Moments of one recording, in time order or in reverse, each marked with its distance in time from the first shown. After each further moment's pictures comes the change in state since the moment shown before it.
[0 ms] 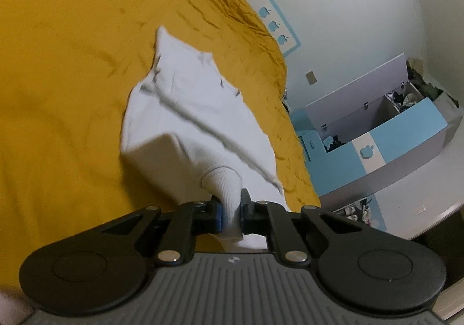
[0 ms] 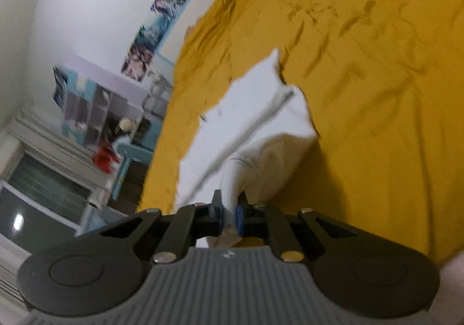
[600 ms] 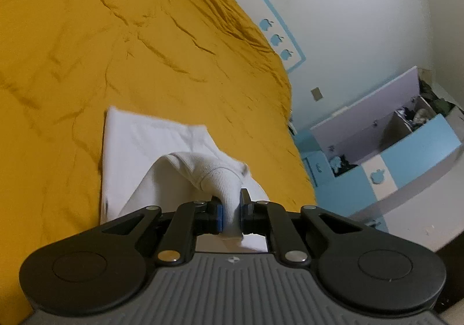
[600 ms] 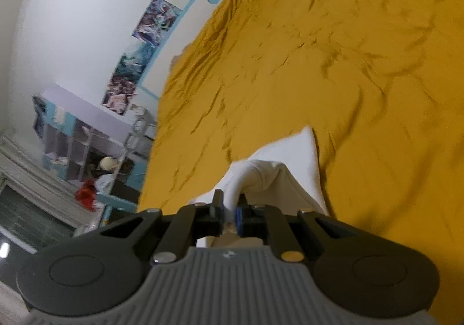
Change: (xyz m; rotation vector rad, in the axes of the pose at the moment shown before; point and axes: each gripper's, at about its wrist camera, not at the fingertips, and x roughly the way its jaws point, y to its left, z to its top) left arm 0.182 0.020 0.195 0.011 -0.022 0.003; right arm 0.215 0.019 0.197 0.016 -0.102 -0.107
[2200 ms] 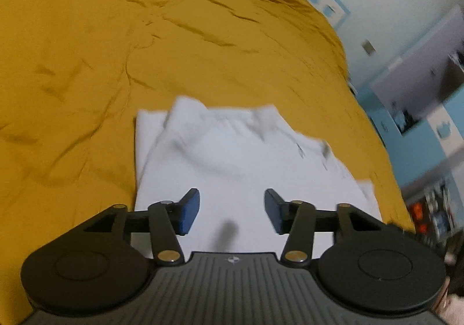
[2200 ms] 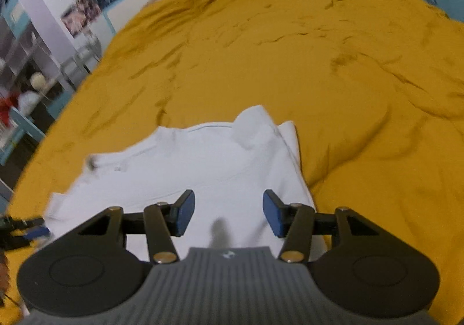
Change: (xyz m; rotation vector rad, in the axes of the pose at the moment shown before) left arm 0.045 0.002 -0.023 0.177 0.146 0.265; right arm 0.090 0.004 -0.039 -0.374 0.068 -0.262
